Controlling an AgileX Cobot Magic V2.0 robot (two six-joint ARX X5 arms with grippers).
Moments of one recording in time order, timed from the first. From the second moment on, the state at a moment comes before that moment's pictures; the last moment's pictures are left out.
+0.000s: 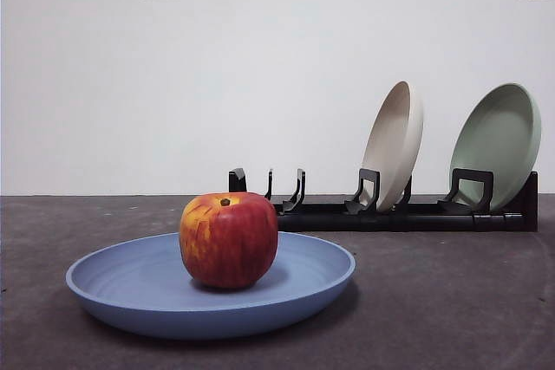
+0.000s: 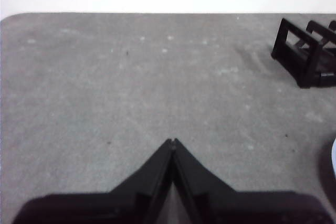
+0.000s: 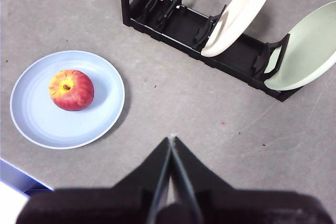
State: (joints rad) left arm -0.04 0.01 0.04 -0.23 -0.03 -0.05; right arm 0.99 0.99 1.52 -1.36 0.46 0.23
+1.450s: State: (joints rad) left arm 0.00 0.02 0.02 -0.18 -0.02 -0.01; right arm 0.79 0.97 1.49 -1.26 0.49 0.09
